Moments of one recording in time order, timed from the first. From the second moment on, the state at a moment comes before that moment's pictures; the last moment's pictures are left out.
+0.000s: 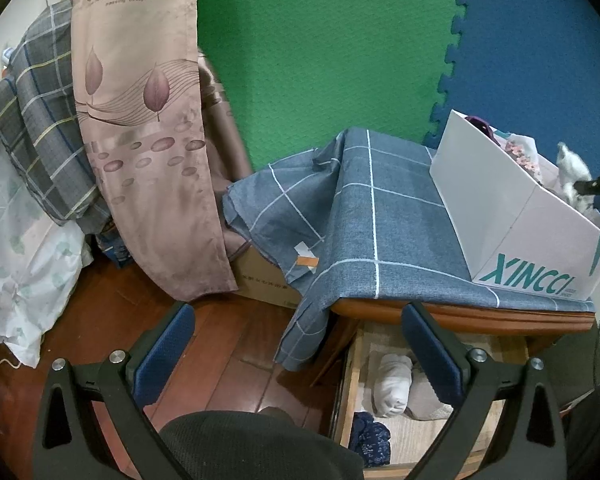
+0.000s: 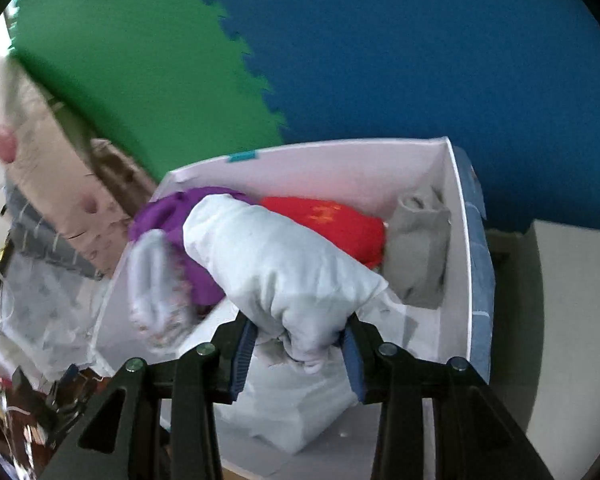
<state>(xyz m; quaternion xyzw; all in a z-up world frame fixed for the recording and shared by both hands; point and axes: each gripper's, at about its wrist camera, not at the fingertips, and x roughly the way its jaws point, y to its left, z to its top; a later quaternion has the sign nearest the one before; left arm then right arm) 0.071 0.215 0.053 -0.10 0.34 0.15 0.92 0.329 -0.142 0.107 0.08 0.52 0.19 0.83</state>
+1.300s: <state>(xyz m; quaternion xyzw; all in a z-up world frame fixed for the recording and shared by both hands) 0.075 0.208 0.053 -0.07 0.35 0.15 0.92 0.140 -0.276 0.058 0.01 0.39 0.07 0.92</state>
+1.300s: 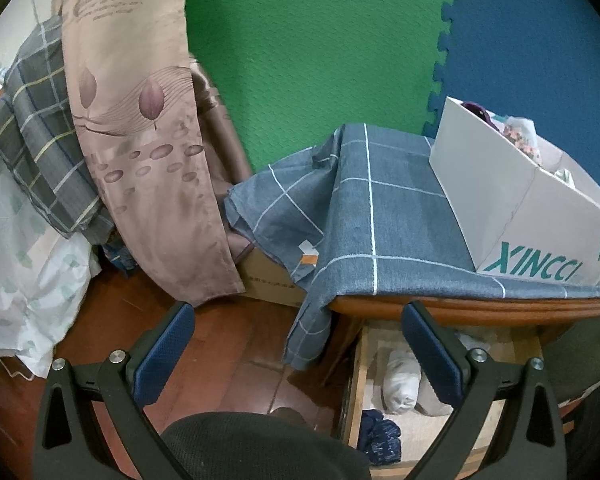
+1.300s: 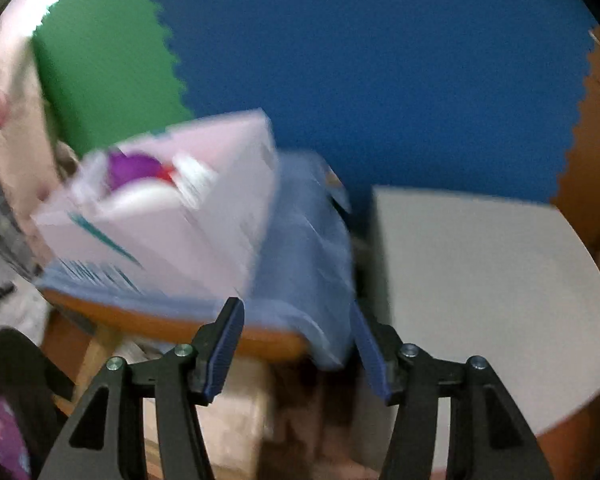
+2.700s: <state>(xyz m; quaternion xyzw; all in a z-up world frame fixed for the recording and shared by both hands) 0.157 0.051 -0.185 0.26 0.75 -0.05 0.60 0.123 -0.301 0.033 0.09 0.38 0.11 0.91</state>
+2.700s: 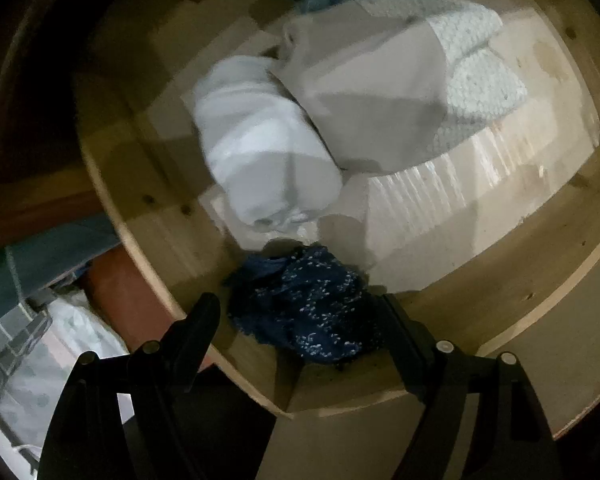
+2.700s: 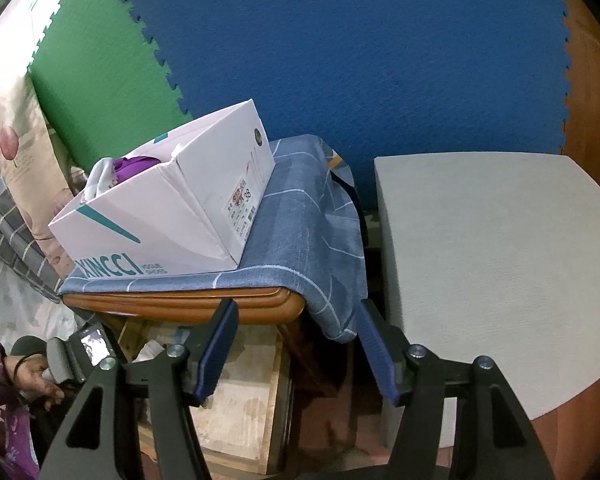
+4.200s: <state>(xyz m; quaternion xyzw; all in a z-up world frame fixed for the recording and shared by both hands) 0.105 -0.009 0.066 0.04 0.56 -0.27 0.78 0.126 -0.305 0.031 0.10 0.38 0.11 0.91</state>
